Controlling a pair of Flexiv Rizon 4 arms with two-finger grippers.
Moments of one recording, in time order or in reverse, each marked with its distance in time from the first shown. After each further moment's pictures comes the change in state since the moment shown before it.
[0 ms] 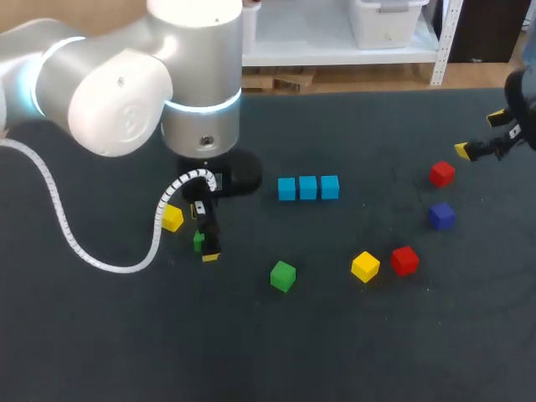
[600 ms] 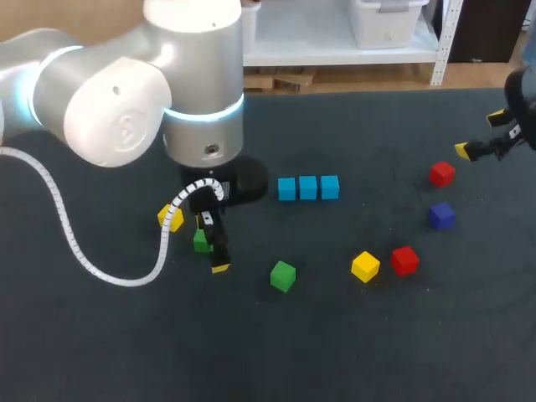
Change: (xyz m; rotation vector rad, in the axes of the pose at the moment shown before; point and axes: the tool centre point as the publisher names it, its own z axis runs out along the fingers) left arm -0.008 -0.026 -0.003 0.013 -0.034 -0.081; right arm 0.000 0.000 0.000 0.000 0.000 0.000
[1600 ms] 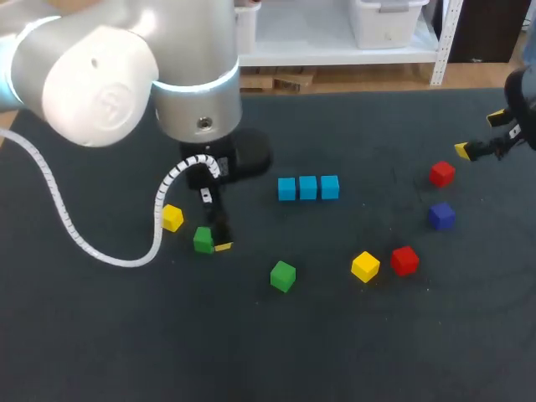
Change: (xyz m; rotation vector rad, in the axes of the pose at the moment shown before) left arm -0.005 0.002 -0.045 -0.058 -0.053 0.031; right arm 0.000 0.000 0.000 0.000 0.000 0.000
